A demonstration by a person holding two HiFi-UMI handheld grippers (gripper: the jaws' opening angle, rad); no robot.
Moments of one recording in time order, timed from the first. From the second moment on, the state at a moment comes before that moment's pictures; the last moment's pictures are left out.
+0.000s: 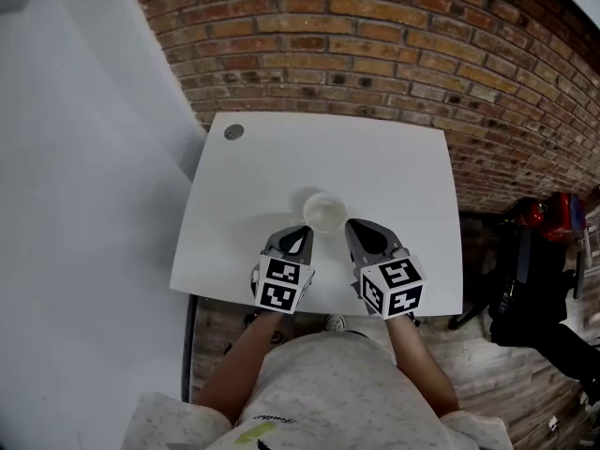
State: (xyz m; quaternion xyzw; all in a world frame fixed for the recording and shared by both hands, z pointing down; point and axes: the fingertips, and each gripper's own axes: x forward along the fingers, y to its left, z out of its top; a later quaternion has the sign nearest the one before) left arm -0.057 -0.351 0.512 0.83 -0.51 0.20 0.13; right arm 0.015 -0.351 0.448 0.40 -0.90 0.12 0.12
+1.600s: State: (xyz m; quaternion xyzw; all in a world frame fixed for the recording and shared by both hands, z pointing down) left arm -0.051 -0.344 0.504 0.84 -0.49 0.21 0.11; right arm 0.019 -0.337 0.447 0.42 -0.89 0.13 0.12
